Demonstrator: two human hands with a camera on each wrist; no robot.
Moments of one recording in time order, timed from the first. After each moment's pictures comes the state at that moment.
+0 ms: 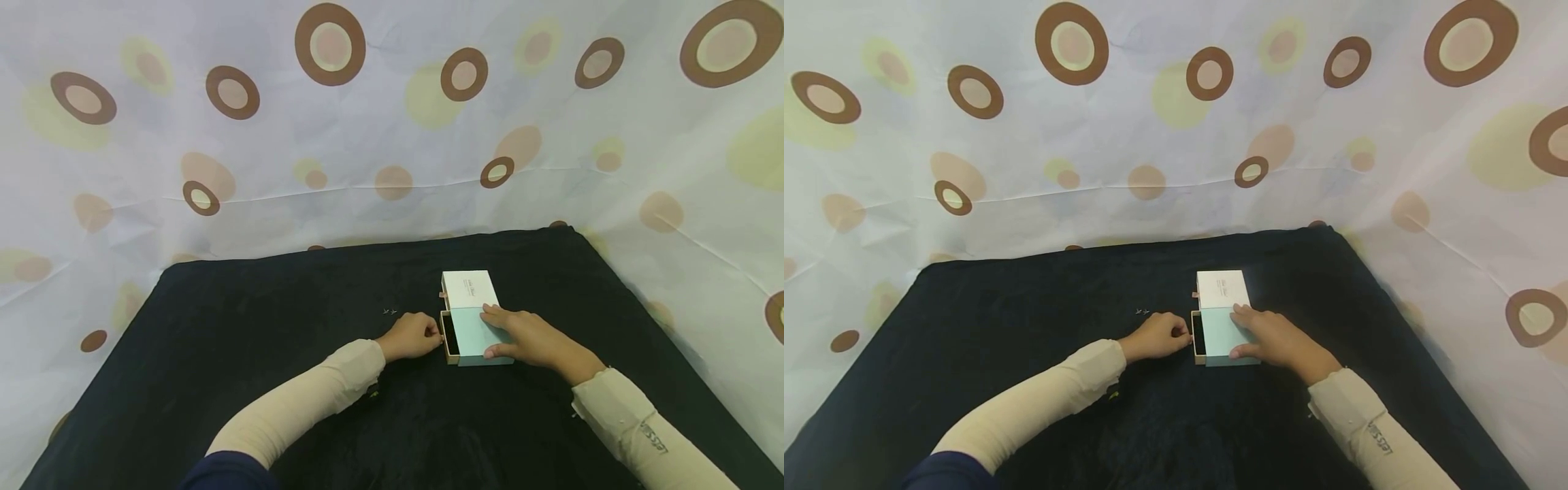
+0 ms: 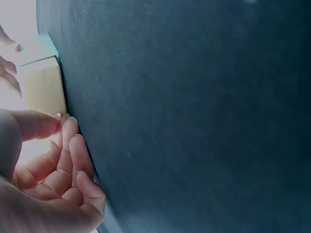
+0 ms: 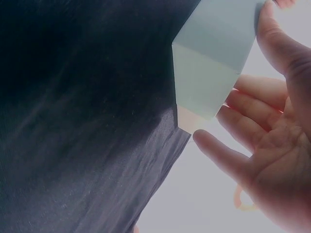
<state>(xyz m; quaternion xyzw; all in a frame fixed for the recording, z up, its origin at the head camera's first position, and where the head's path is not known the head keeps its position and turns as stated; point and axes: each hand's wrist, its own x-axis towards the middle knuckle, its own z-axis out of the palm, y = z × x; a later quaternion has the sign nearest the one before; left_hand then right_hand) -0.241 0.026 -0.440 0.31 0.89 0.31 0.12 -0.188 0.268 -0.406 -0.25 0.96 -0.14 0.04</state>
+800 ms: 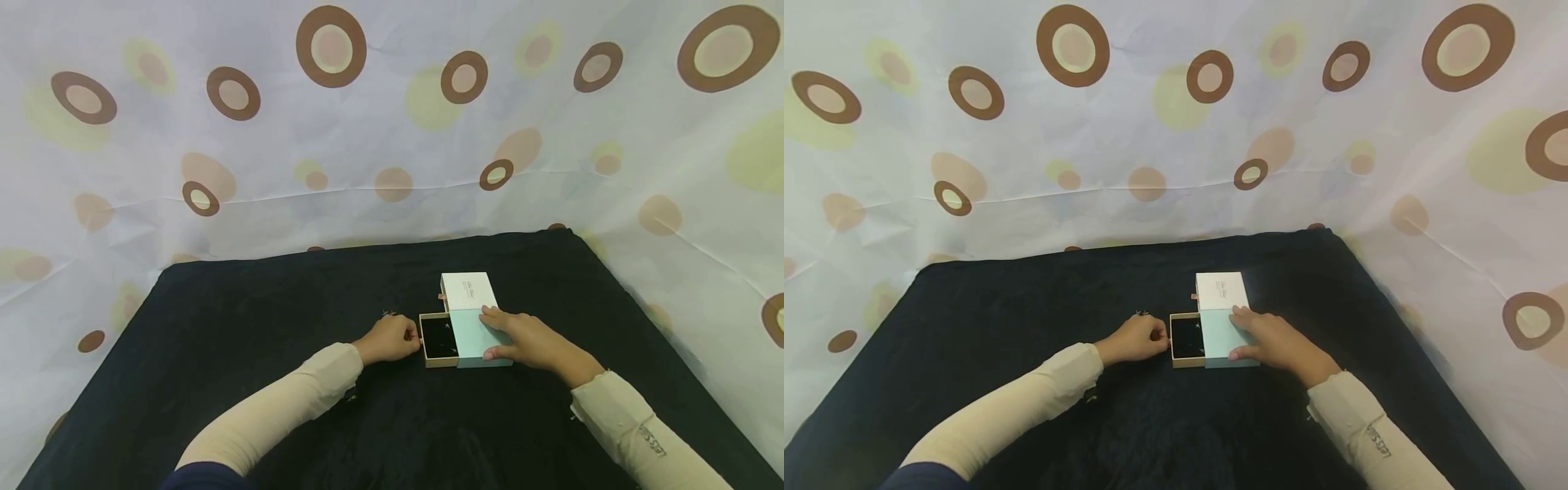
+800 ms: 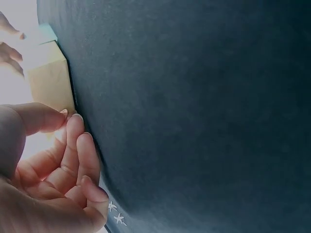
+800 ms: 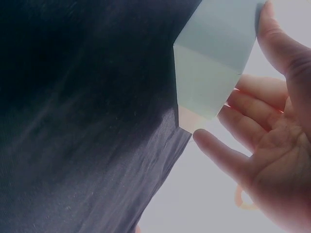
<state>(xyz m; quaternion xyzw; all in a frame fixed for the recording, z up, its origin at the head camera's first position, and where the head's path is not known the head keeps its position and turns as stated) -0.238 -0.006 -0.433 0.33 0.90 0.27 0.10 -0.187 0.268 -0.407 -0.24 0.96 -0.14 0.04</state>
